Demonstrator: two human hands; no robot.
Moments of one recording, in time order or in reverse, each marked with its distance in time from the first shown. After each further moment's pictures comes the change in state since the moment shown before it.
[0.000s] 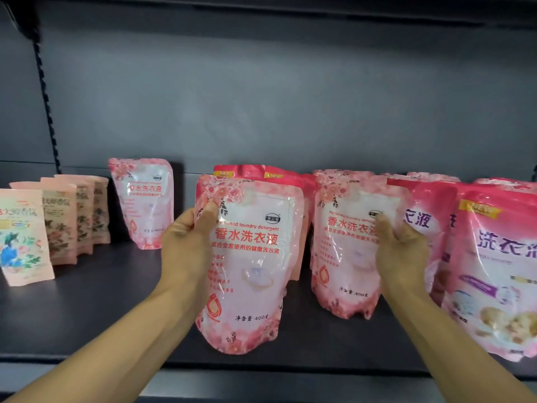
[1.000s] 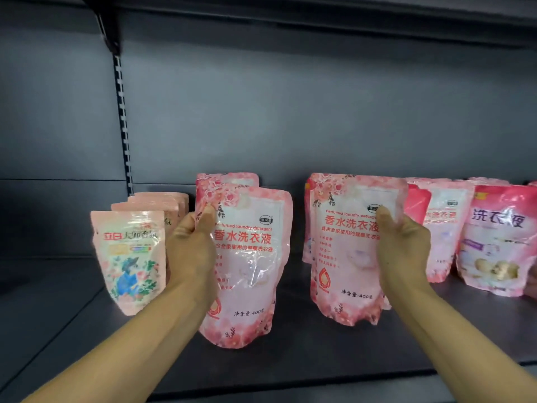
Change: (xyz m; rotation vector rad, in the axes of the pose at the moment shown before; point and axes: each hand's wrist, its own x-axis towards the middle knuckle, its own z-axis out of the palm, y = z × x) left_hand 0.113 0.064 -0.187 -0.097 0.018 -0.004; right_hand -0.122 -0.064 0.198 0.000 0.124 0.059
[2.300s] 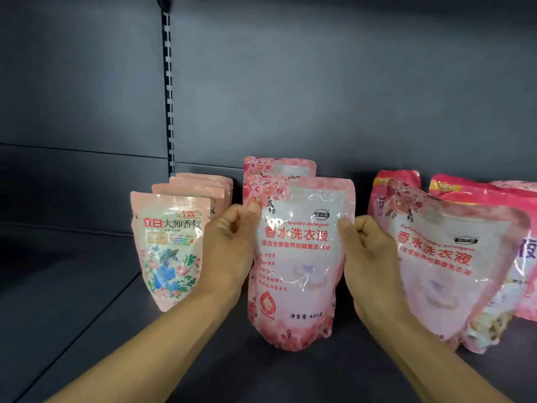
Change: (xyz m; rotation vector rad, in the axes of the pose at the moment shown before) left_hand 0.053 -0.028 -0.034 0.249 -0.158 0.161; right_hand -0.039 0.039 0.111 -0.023 -0.401 -0.079
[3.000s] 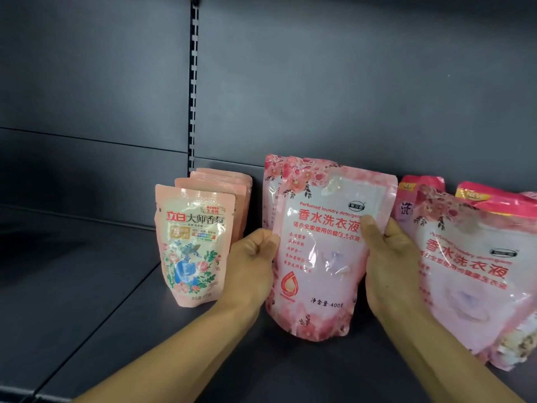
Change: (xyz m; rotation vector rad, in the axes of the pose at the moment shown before) left_hand -0.002 -0.037 -0.013 0.097 -0.056 -0.164; right_hand 0.011 0.007 0.014 0.380 -0.008 0.099
